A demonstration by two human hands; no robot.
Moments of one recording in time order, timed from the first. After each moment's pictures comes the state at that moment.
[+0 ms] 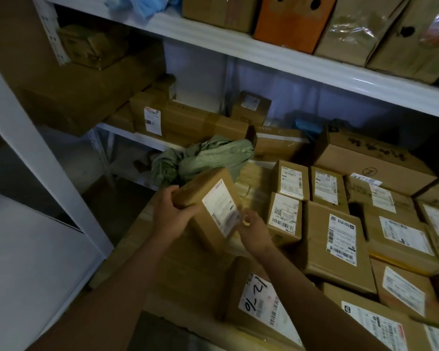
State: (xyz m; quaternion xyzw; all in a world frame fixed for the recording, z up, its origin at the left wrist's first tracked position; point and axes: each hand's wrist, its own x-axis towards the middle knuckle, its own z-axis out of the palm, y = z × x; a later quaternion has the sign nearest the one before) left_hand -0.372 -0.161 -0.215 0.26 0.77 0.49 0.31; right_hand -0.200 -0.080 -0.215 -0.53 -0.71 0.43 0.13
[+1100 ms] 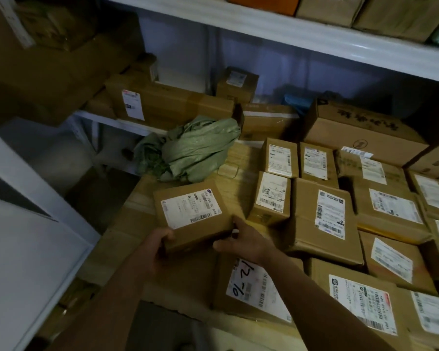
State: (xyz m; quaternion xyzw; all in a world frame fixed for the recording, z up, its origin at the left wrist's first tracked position) left_hand -0.335 -0.203 -0.252 -0.02 0.65 0.48 0.59; right_hand -0.152 -0.089 -0.236 -0.50 -0.72 0.47 -0.08
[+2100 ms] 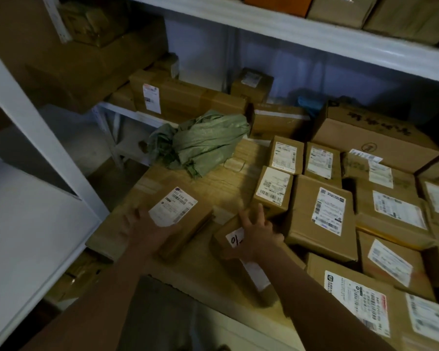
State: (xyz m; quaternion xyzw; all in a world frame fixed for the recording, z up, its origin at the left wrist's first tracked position) left_hand -0.317 -0.227 -0.266 0.17 0.90 0.28 0.29; right_hand -0.121 -0.102 -0.241 -0.50 -0.82 0.18 -0.20
